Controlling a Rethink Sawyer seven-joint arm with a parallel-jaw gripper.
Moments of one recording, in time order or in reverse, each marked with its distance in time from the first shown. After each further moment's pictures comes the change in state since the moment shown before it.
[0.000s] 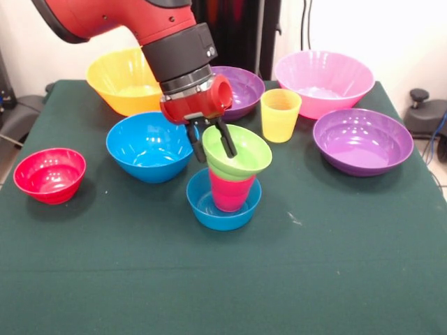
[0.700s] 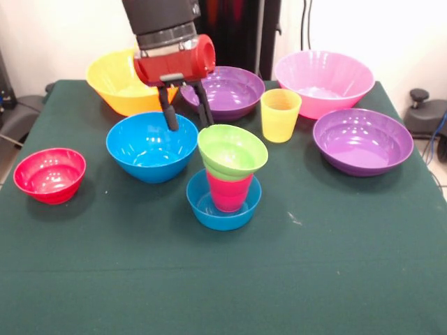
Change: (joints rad) arm 0.033 -0.227 -0.009 0.009 -0.001 0.148 0.000
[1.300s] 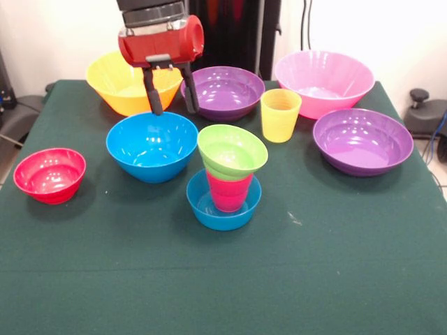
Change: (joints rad) arm 0.001 -0.087 -0.004 0.002 -0.003 0.063 0.000
